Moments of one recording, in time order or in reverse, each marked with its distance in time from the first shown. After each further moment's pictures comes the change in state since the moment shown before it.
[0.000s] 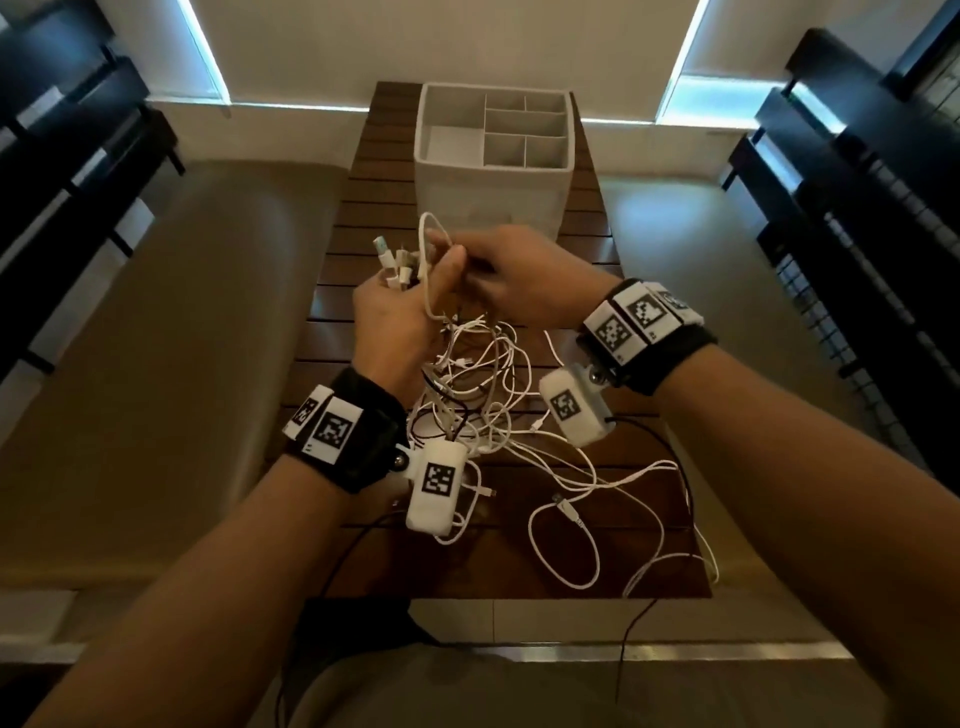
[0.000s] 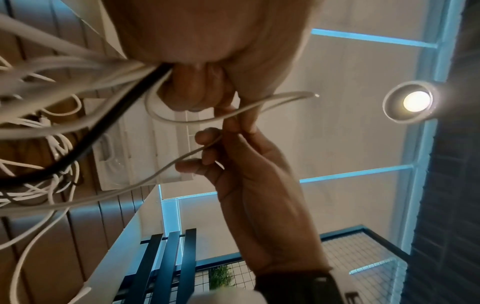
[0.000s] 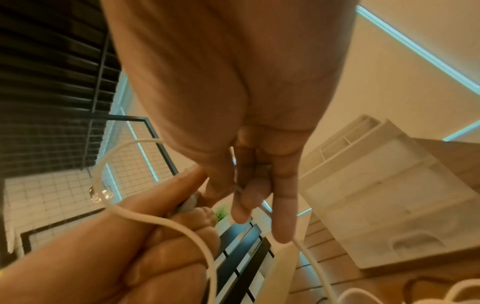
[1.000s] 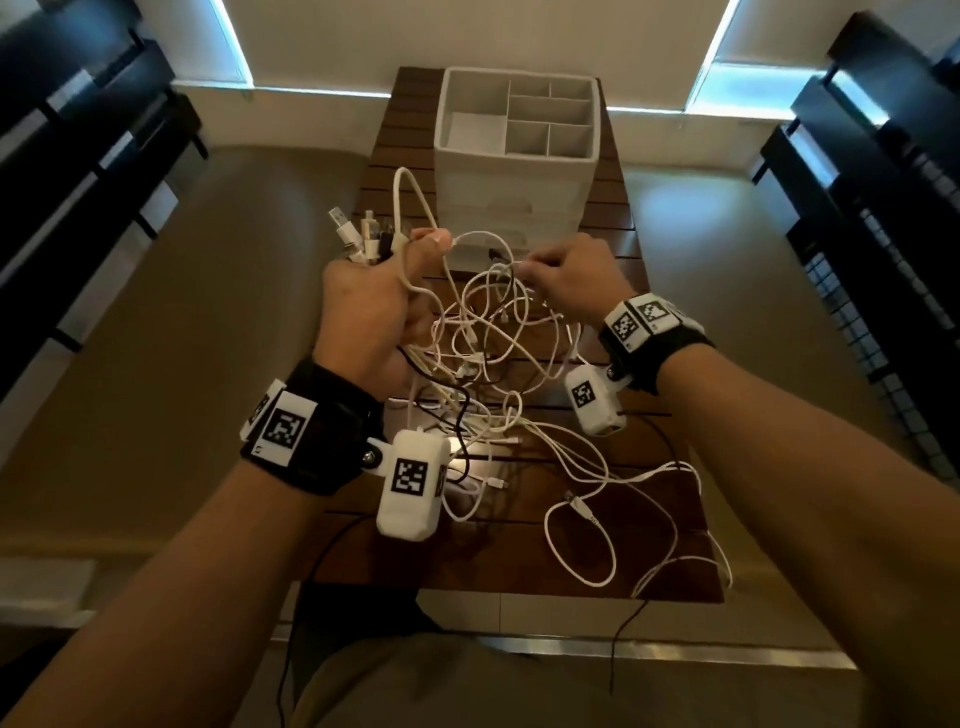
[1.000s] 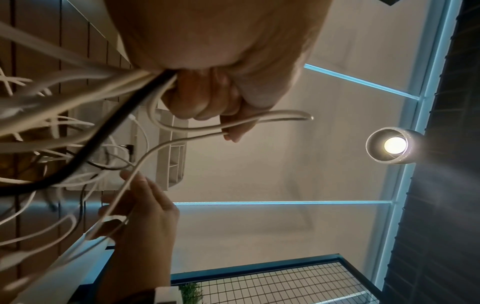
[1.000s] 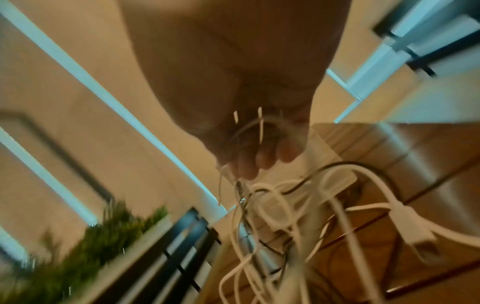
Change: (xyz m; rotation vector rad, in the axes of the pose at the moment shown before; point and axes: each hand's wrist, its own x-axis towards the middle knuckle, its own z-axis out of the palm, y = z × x) left_hand -0.002 0.021 -0.021 -0.060 0.032 -0.040; right_hand 0.001 0.081 0.030 0.197 0.389 0.419
